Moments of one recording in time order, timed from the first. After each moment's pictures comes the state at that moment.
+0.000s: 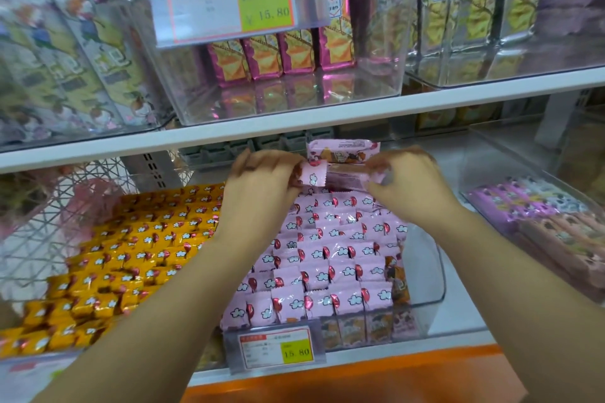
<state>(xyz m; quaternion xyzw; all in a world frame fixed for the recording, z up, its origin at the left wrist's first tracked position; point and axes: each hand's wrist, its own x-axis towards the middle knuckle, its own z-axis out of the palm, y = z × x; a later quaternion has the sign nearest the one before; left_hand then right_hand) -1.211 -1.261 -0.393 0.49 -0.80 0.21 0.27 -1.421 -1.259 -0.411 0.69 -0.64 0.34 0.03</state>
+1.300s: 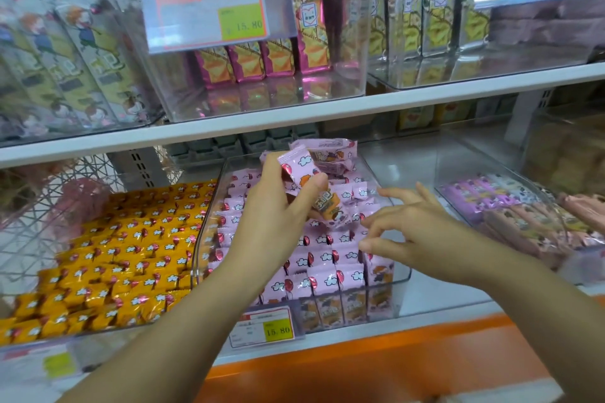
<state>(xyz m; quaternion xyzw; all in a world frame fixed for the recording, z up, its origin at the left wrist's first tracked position) -1.243 -1.189 -0.385 0.45 -0.73 -0.26 0.44 -1.439 -1.162 -0.406 0.79 -0.58 0.15 -0.13</state>
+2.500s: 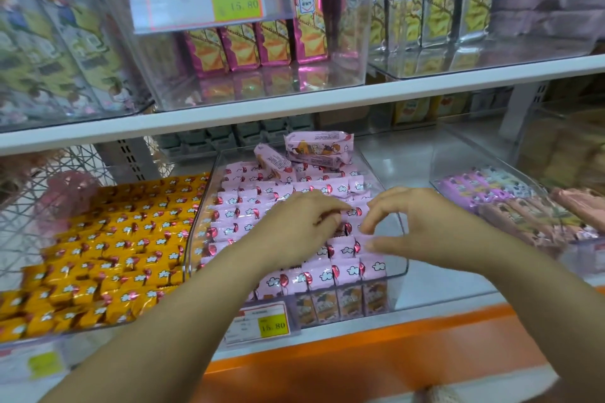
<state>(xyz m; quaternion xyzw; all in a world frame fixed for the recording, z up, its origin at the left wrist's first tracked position) -1.251 -1.224 -0.412 0.42 -0.89 -0.15 0.12 -1.440 -1.158 -0.396 0.79 -0.54 0.24 -0.18</state>
